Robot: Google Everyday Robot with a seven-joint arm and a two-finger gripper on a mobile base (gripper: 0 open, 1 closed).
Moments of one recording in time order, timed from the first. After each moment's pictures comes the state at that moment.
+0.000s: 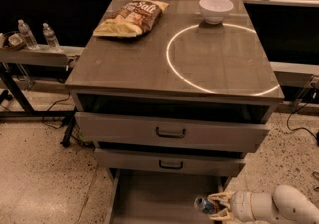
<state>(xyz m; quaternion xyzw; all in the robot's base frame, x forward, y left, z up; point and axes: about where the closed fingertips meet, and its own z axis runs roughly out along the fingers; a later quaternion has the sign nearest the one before) 0.396 -0.214 0.375 -0.61 0.65 0.23 0.40</state>
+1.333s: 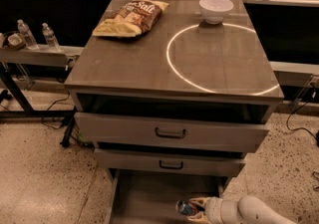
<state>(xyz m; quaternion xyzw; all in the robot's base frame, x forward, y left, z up) 0.420 -0.156 0.259 -0.59 0.68 0.20 0.39</state>
